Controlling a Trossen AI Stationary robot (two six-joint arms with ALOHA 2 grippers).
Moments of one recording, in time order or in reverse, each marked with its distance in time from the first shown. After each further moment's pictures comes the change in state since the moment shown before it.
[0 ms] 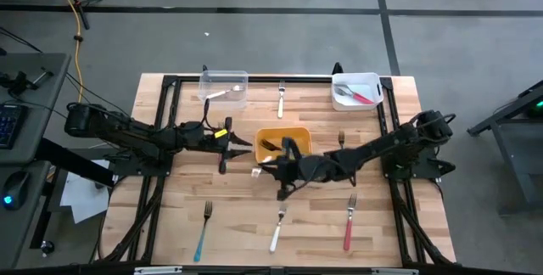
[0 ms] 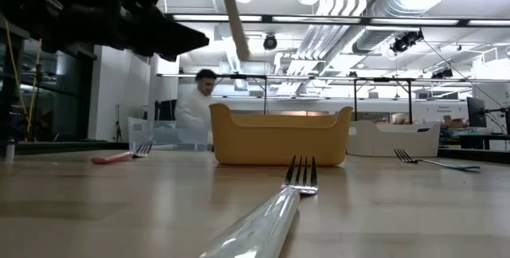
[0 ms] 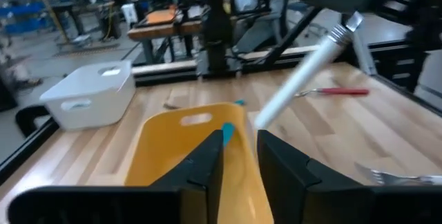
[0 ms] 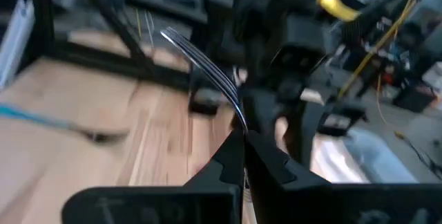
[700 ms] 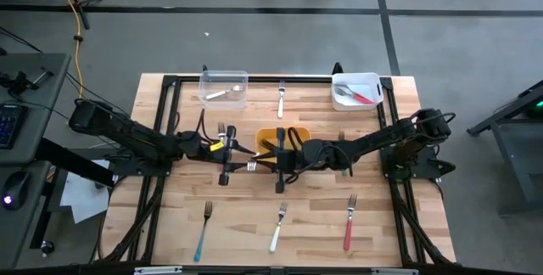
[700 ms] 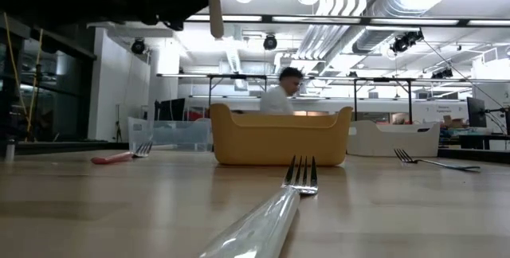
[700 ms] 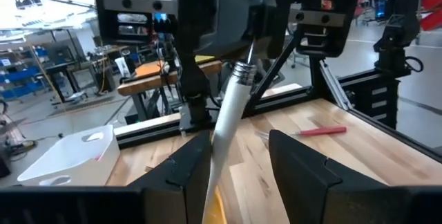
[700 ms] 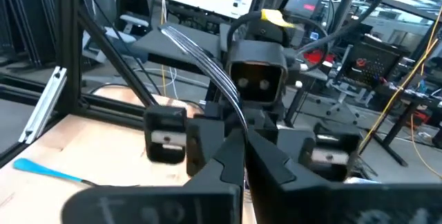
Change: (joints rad) left arm -0.174 0.058 0.069 0.136 -0.111 0.096; right arm -0.088 0.000 0.000 0.182 -0.216 -0.024
